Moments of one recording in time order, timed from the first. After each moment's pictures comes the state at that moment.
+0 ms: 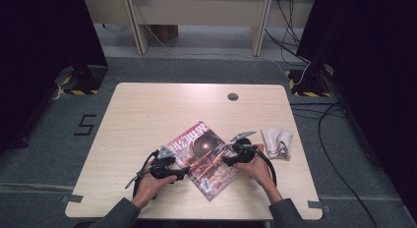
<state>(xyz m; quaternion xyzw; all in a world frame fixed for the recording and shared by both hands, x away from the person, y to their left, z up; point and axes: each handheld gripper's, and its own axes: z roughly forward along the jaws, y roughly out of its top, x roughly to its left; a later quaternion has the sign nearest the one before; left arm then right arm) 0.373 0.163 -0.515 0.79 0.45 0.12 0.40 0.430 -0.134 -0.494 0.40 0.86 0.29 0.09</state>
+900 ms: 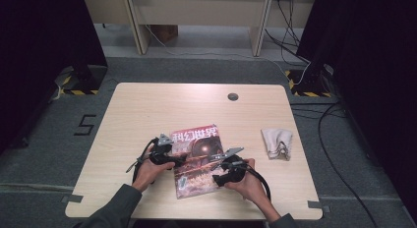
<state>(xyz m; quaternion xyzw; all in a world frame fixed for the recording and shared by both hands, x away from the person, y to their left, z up) 0.418 0.174 -0.516 0.80 0.44 0.14 0.39 0.373 -0.102 -0.493 0.36 0.89 0.27 0.09</state>
